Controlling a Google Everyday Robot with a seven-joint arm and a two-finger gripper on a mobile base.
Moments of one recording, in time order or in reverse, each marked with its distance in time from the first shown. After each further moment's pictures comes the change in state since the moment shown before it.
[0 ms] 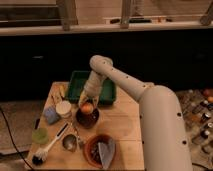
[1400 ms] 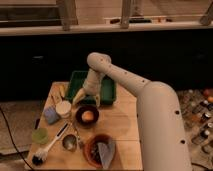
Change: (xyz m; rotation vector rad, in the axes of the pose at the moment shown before) arm -0.008 -0.005 -0.012 -0.050 -0.006 -0.014
